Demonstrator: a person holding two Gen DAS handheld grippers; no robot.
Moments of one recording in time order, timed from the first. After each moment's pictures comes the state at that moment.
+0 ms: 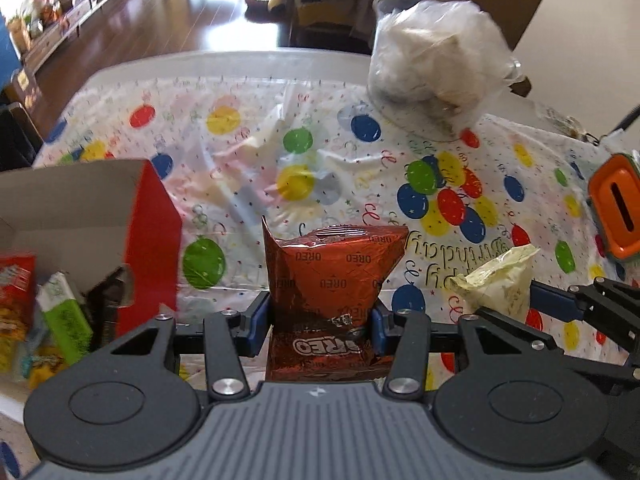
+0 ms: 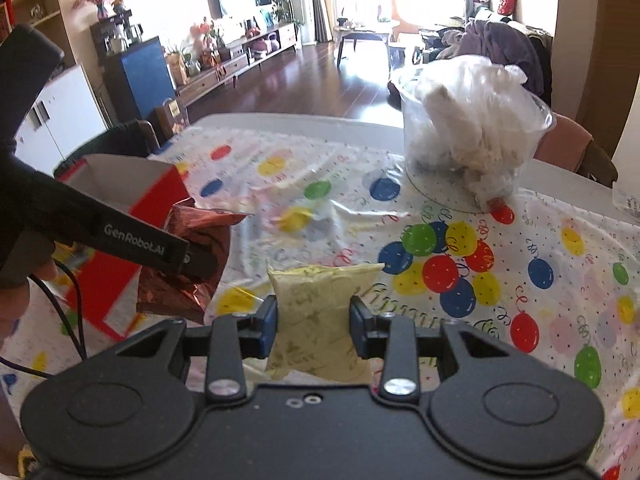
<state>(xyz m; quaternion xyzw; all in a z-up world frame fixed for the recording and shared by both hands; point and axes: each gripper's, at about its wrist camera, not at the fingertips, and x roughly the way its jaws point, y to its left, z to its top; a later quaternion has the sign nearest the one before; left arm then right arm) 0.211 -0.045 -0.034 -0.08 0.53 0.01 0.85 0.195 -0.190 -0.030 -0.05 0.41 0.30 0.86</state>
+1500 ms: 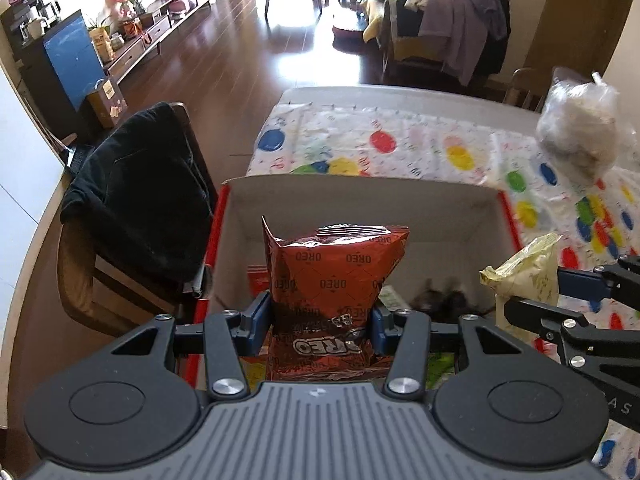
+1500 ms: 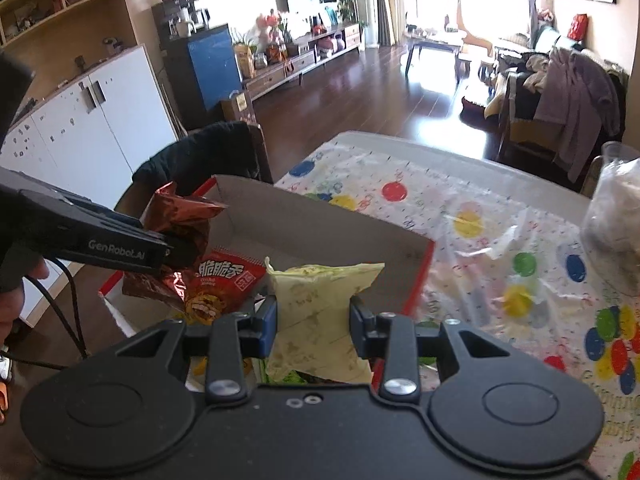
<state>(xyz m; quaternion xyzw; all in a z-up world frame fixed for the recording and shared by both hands) 0.134 0.221 -0.009 -0.05 0.50 0.11 0.86 0.162 0.065 0.003 -0.07 0.41 0.36 0.83</state>
